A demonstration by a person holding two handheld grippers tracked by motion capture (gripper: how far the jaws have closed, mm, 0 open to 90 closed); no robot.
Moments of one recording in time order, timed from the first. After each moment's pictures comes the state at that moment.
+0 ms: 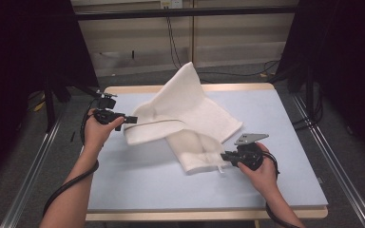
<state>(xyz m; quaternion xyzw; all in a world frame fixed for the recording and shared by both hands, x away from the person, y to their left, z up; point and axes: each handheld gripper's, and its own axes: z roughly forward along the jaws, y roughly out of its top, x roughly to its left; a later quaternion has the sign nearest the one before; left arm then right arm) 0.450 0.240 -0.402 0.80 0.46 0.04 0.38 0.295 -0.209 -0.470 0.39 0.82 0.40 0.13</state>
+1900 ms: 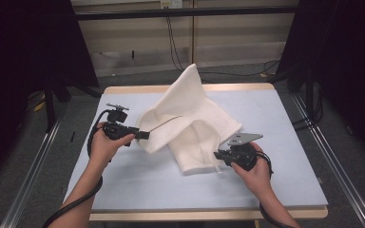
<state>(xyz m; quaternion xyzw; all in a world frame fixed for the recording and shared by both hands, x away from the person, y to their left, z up) 0.401 0.208 -0.400 0.81 0.43 -0.02 0.39 0.291 -0.187 -0.457 0.37 0.82 0.42 0.14</state>
